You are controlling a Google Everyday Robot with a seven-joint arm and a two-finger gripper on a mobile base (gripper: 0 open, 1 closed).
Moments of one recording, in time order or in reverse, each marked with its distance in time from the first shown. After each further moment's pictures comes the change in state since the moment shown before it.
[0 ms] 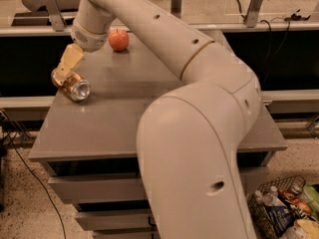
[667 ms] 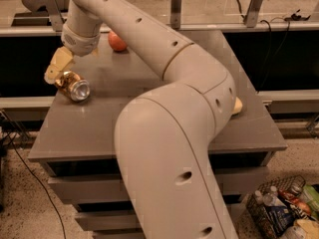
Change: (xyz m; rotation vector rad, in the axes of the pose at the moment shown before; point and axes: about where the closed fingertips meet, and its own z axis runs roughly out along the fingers) arm -0.016 0.013 0.027 -0.038 0.054 0.095
